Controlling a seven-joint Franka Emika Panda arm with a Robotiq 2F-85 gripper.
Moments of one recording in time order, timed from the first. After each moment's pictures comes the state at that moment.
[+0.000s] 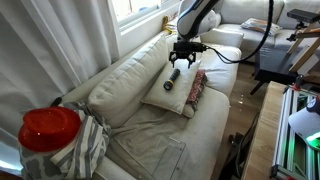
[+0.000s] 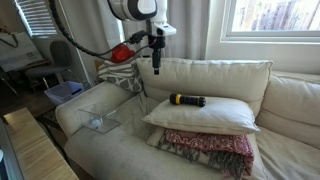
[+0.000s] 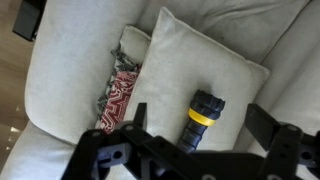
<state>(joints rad) -0.06 0.52 -0.02 -2.00 0.15 2.54 0.76</state>
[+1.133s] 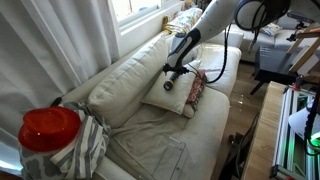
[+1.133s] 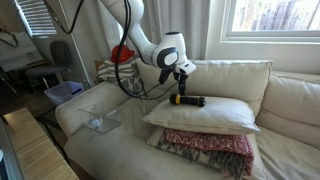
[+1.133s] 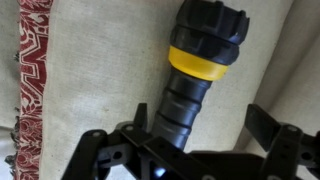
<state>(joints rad) -0.02 1.15 -0.15 -1.42 0.22 2.79 0.81</state>
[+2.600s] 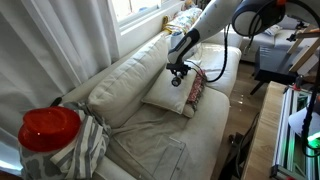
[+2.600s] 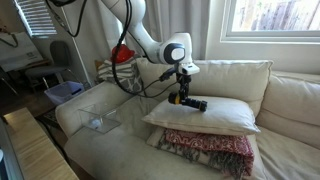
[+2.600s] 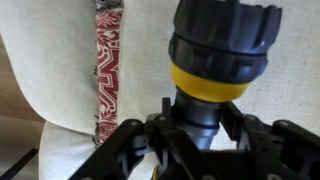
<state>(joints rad) 0.03 1.17 -0.27 -1.35 0.21 2.46 1.00</state>
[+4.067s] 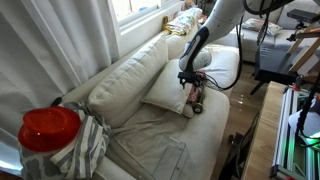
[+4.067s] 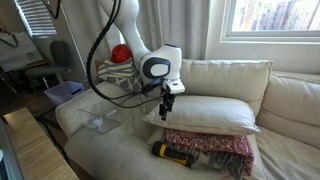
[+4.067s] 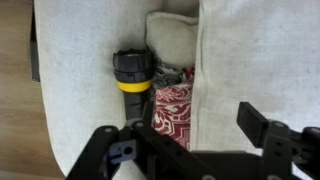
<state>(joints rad) -0.06 1.02 -0.12 -1.78 0.36 2.68 0.85</state>
